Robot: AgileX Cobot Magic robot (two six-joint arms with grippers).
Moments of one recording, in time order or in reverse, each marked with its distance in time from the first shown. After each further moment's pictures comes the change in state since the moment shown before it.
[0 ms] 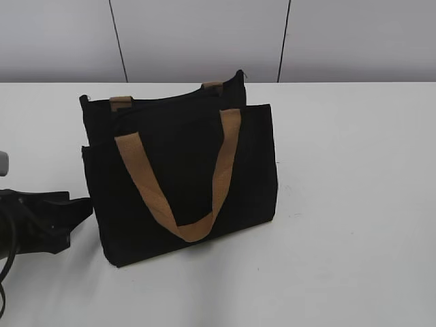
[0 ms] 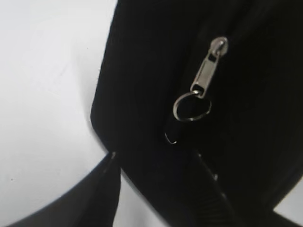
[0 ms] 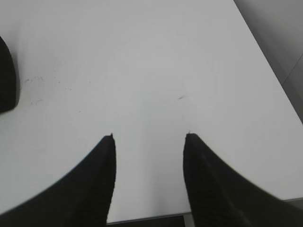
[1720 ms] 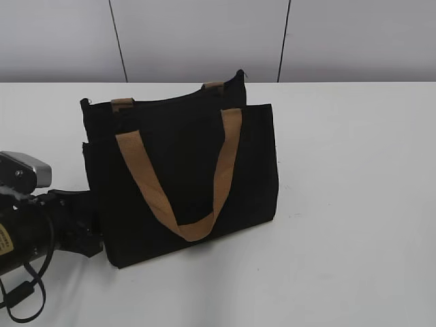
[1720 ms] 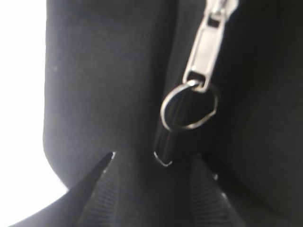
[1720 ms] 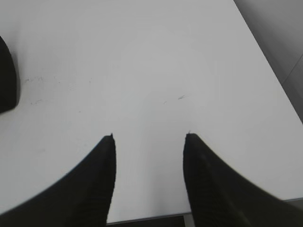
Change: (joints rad) left arm 0.000 0.423 -0.083 0.032 -0.422 0.176; right arm 0.000 0.000 0.000 0.000 0.000 0.000
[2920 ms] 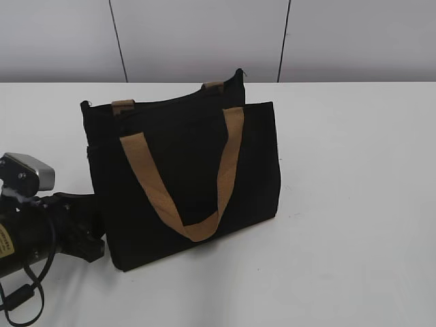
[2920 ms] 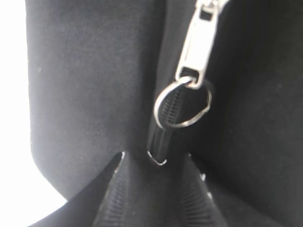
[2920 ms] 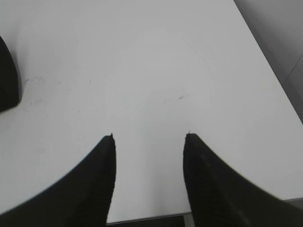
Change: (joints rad) left arm 0.000 0.001 0.000 0.042 0.003 0.001; right arm 0.000 0.000 0.000 0.000 0.000 0.000
